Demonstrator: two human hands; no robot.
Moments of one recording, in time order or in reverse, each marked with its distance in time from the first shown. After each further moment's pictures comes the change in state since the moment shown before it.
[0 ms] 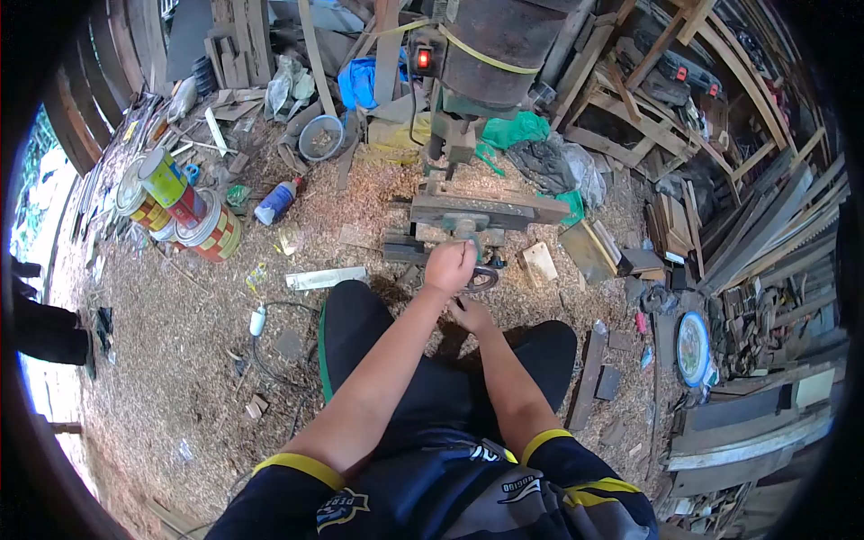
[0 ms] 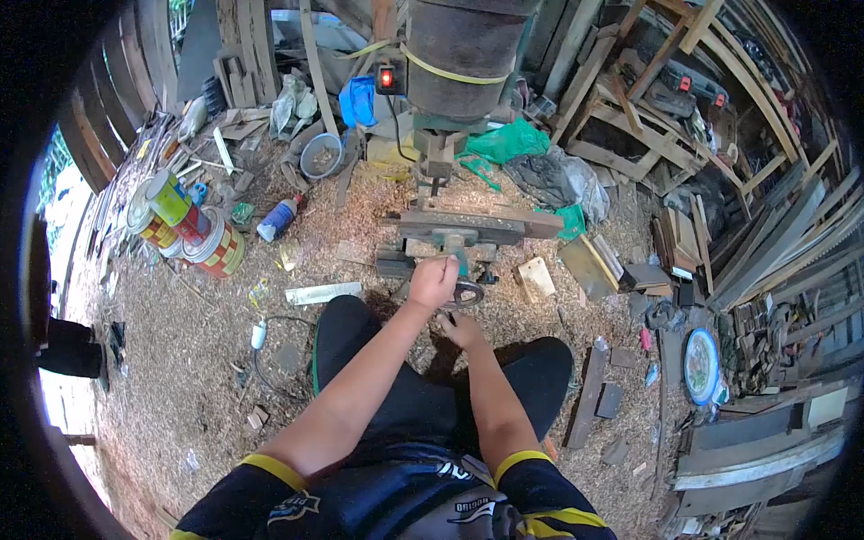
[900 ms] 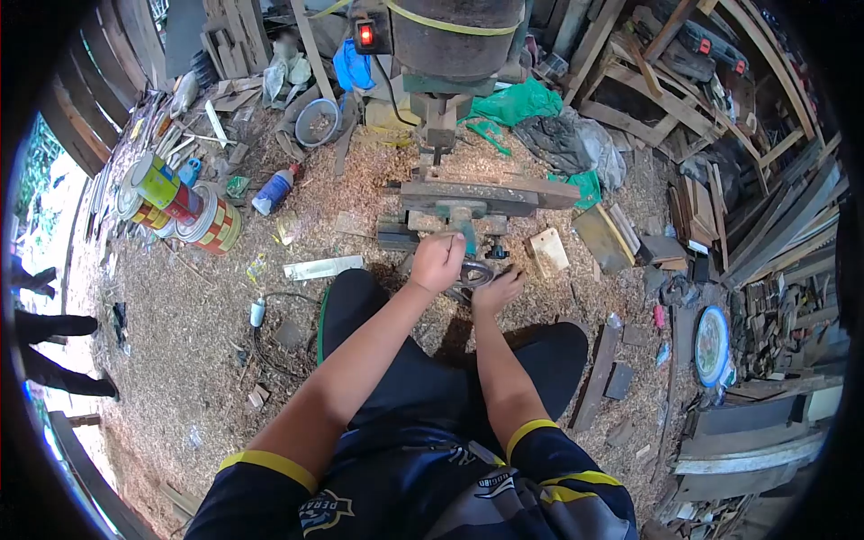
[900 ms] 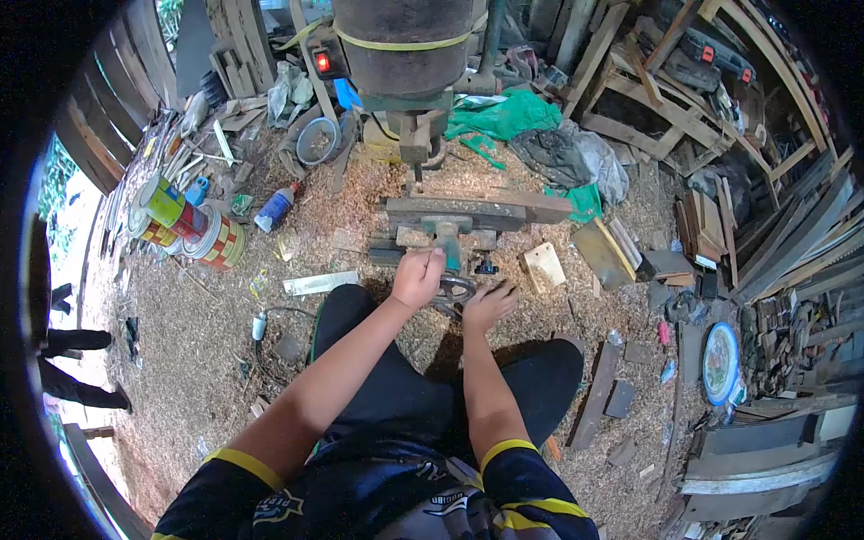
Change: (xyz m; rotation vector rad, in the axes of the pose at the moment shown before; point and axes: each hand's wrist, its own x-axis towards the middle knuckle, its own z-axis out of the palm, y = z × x) left_hand 0.004 -0.003 0.004 -0.065 0.007 0.070; right_hand 0.038 0.013 0.009 0.139 1.045 0.354
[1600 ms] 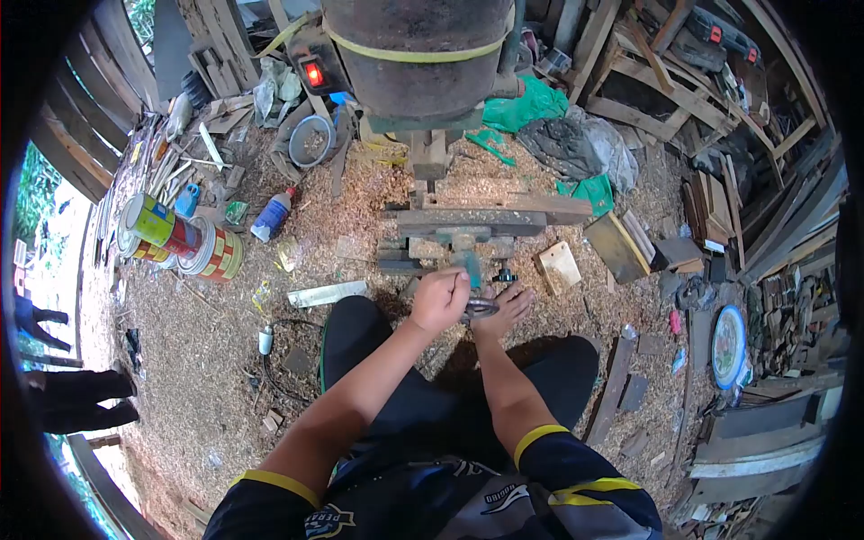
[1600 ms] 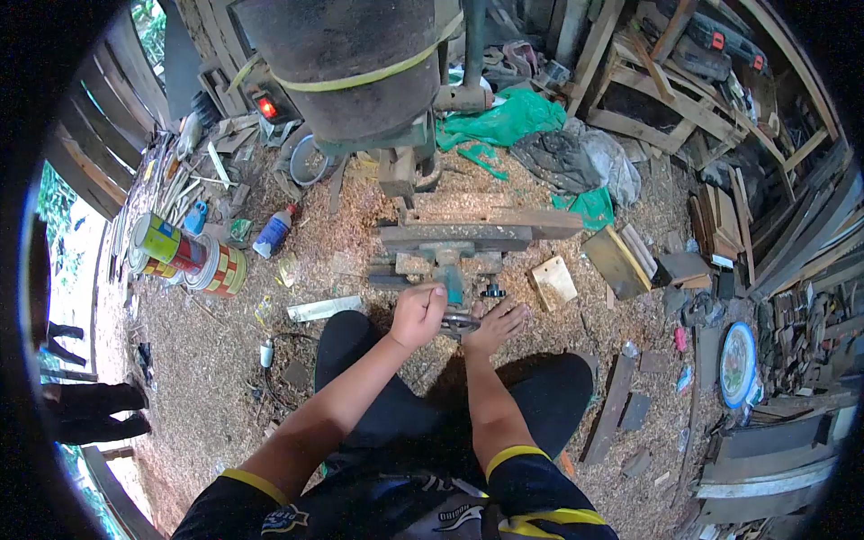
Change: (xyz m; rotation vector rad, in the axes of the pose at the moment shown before) left_hand 0.004 -0.002 0.003 -0.039 -0.038 0.051; right_hand -0.008 0.010 0.018 -0.227 -0.178 -0.064
